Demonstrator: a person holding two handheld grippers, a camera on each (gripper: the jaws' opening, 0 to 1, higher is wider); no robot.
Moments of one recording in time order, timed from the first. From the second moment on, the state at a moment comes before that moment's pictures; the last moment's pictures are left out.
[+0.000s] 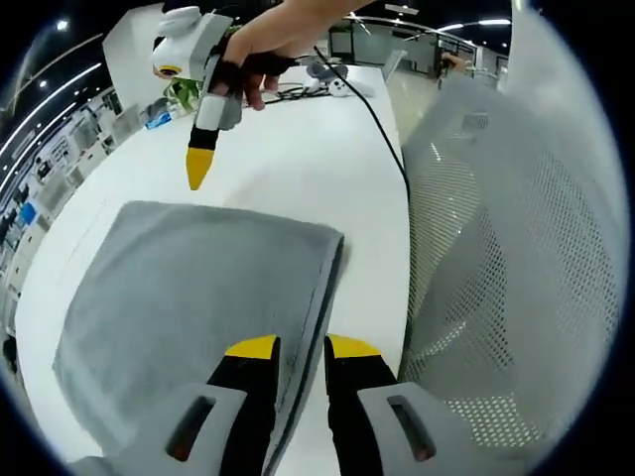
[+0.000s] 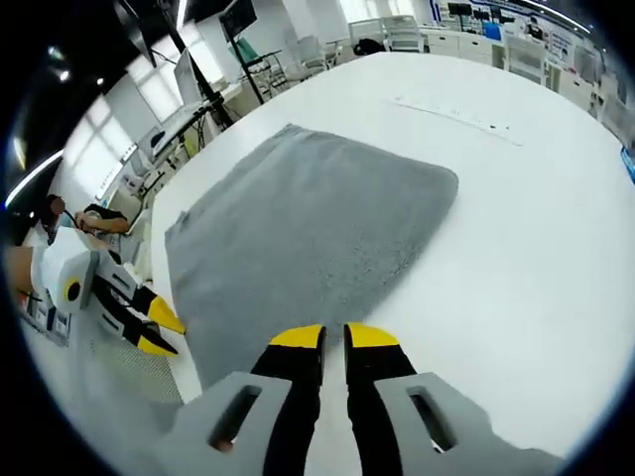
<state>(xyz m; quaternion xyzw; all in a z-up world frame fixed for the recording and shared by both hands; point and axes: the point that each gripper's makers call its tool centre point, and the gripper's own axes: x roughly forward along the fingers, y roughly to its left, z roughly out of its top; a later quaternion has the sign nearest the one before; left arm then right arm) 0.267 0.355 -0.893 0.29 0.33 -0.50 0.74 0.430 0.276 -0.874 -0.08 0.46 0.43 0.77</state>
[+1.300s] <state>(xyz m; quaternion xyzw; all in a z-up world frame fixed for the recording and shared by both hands) 0.273 0.265 -0.916 0.28 0.33 -0.50 0.75 0.514 0.271 -0.879 -0.08 0.42 0.43 0.80</state>
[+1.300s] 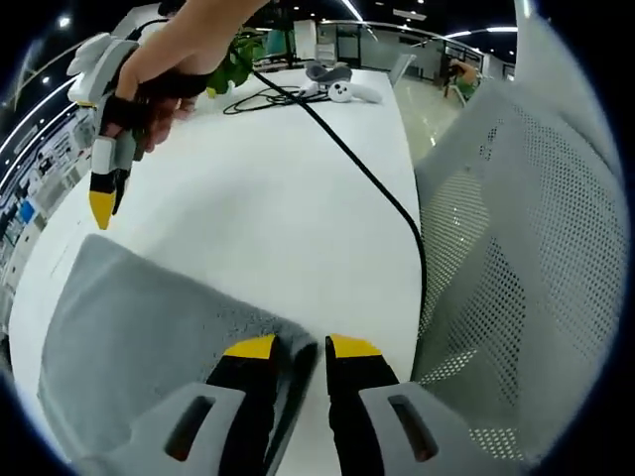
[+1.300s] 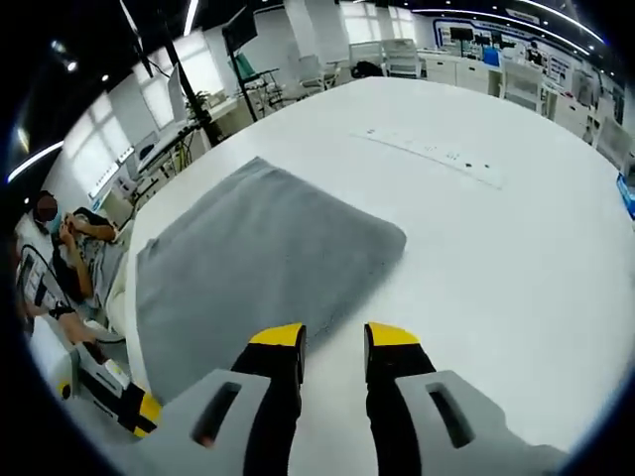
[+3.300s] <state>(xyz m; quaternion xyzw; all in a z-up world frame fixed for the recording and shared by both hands) 0.278 0.140 -0.873 0.19 0.29 -0.55 0.76 0.572 0.146 -0.871 -0.17 0.40 0.33 0.84</state>
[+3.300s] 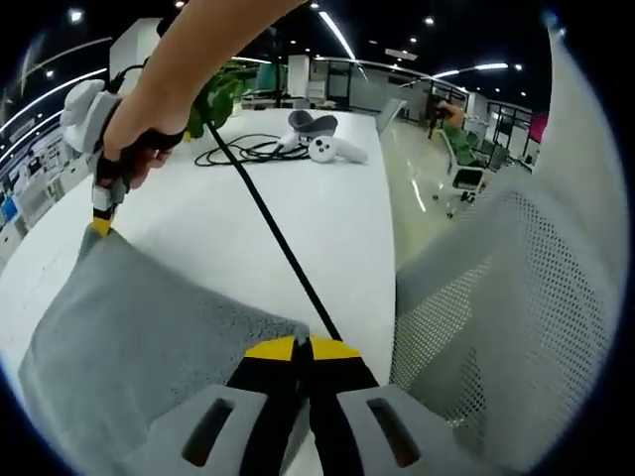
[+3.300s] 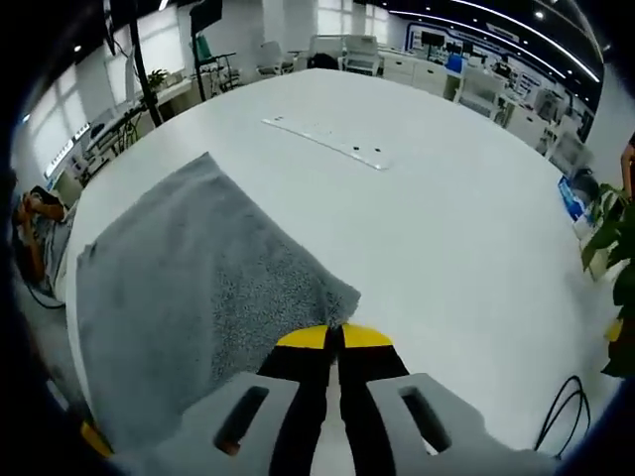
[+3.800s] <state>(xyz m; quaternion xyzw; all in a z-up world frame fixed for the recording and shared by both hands) 0.292 0.148 -0.848 0.16 0.26 -0.52 0.80 0.571 0.167 -0.819 -0.17 0.36 0.33 0.85</state>
